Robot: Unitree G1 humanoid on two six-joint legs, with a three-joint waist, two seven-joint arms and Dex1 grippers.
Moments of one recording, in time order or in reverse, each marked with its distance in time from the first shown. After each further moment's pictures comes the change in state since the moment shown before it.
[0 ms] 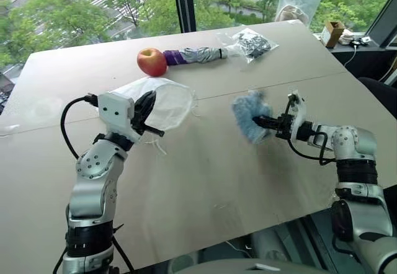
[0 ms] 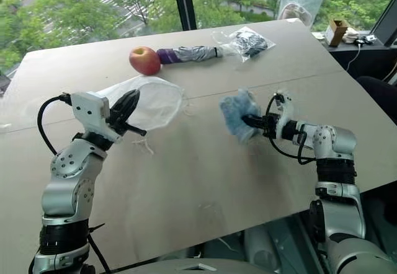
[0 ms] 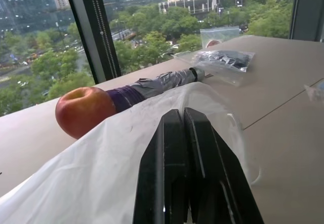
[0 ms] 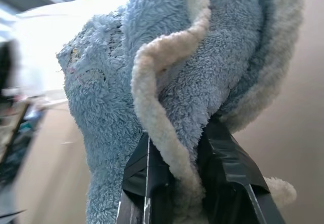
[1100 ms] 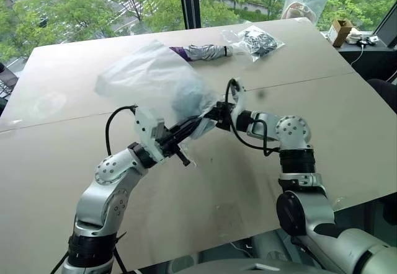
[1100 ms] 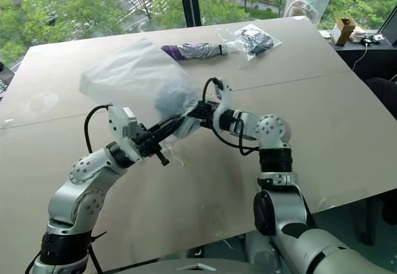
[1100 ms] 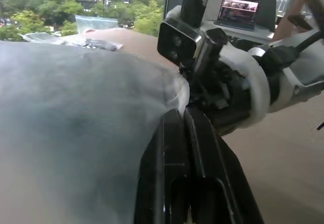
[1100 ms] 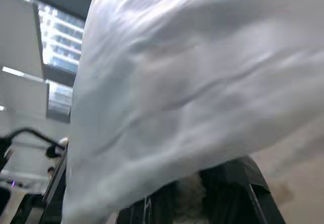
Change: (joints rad) left arm 0.067 0.026 -0.153 -0.108 -0.215 0.112 -0.226; right arm -0.148 0.487 -0.098 0.143 0.136 -0.063 -0.596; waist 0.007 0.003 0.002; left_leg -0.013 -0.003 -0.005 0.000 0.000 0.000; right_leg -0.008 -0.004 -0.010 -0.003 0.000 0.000
